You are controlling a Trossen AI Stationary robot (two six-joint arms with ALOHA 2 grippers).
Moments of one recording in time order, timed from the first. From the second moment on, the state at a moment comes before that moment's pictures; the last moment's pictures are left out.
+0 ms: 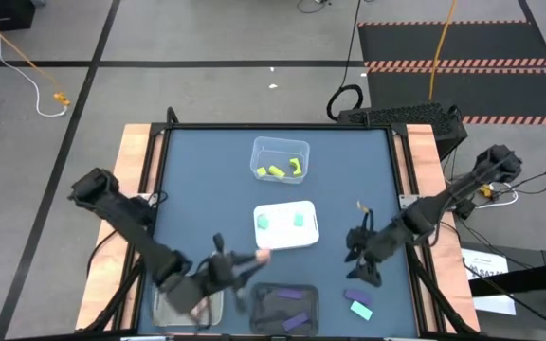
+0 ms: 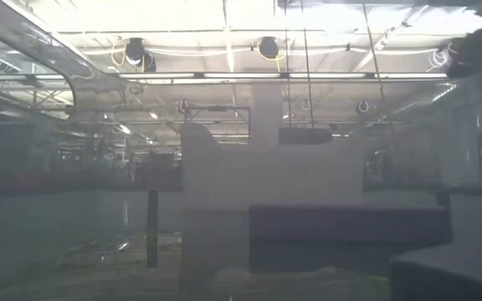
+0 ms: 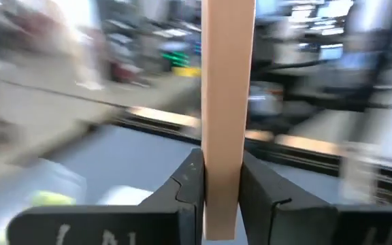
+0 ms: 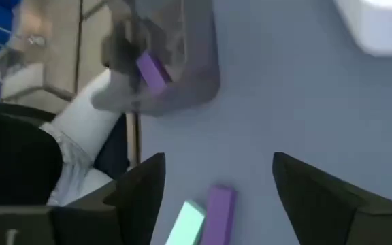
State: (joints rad) left arm -0.75 1.66 1.22 0.30 -1.13 -0.16; right arm 0.57 1.07 0.66 -0.37 -0.06 0.90
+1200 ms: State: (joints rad) left arm -1.05 1.70 1.22 -0.80 -0.31 -2.25; right arm 0.85 1.37 0.66 -0.31 0.16 0.85
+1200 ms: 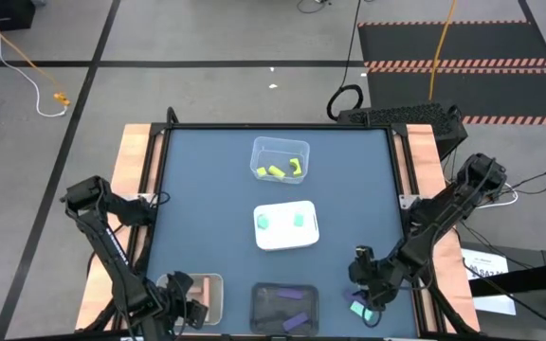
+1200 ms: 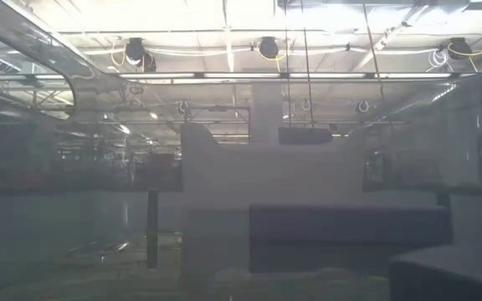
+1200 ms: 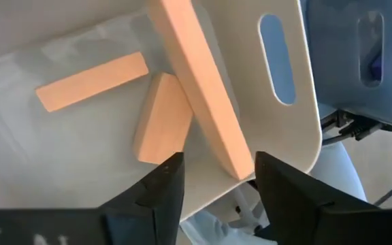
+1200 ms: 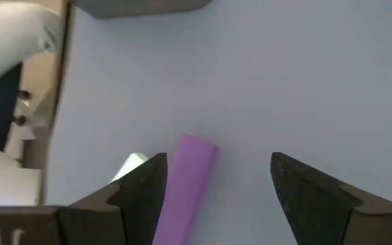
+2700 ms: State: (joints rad) left arm -1.05 1.69 1.22 -0.75 -0.32 -2.20; right arm 0.94 1.58 0.74 -0.44 0.28 0.89
